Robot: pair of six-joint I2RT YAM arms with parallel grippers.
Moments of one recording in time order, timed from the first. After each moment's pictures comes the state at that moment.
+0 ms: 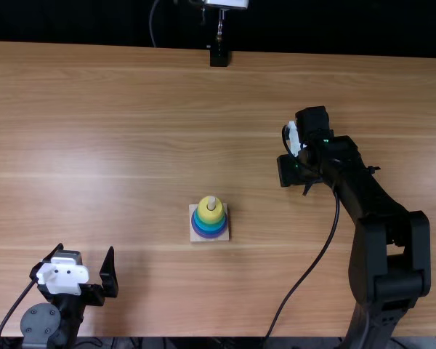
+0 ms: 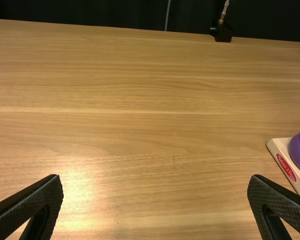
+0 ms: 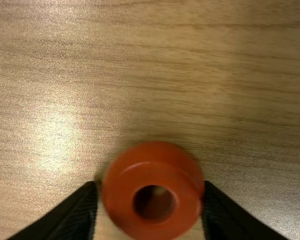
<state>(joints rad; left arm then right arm) -0.05 0.01 0.11 -0.40 0.06 -0.10 0.14 2.10 1.47 -0.68 -0.03 -0.03</state>
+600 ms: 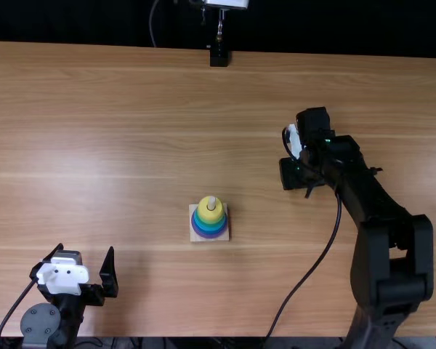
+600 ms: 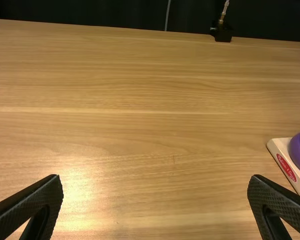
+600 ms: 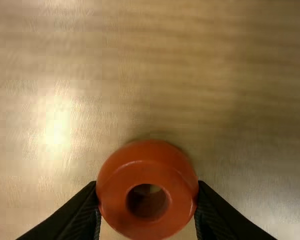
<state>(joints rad) -0.05 0.01 0.11 -0.40 0.06 -0.11 0.15 2.05 1.47 -0.76 -0.03 -0.05</state>
